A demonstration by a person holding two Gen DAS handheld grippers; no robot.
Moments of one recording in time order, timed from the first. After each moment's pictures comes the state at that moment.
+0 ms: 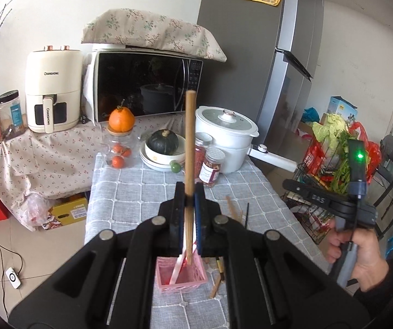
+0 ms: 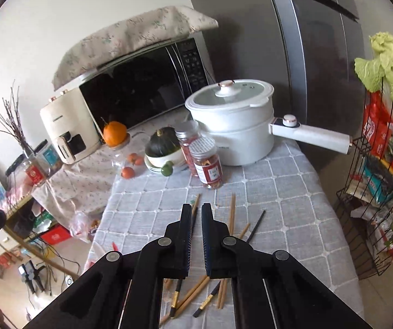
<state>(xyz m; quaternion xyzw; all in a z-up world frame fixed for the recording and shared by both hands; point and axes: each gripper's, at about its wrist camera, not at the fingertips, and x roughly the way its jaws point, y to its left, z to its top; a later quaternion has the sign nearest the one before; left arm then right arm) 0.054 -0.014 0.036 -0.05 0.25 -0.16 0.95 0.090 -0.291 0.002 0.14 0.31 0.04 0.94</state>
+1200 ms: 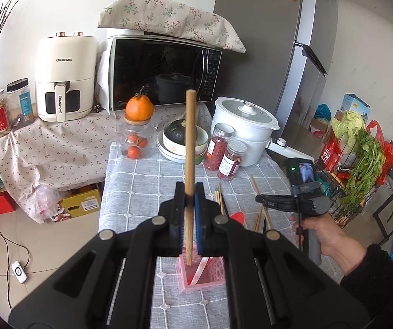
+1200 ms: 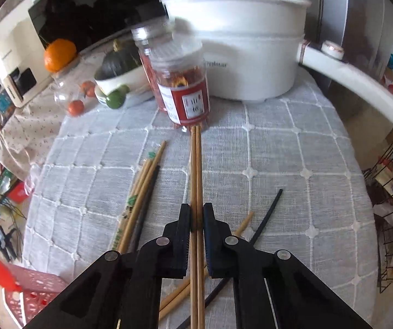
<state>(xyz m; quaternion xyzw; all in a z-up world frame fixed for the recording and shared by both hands) 0.074 0.008 0.019 -0.05 0.28 -0.14 0.95 0.210 -0.288 -0.128 0.08 0.47 0.02 0.88</state>
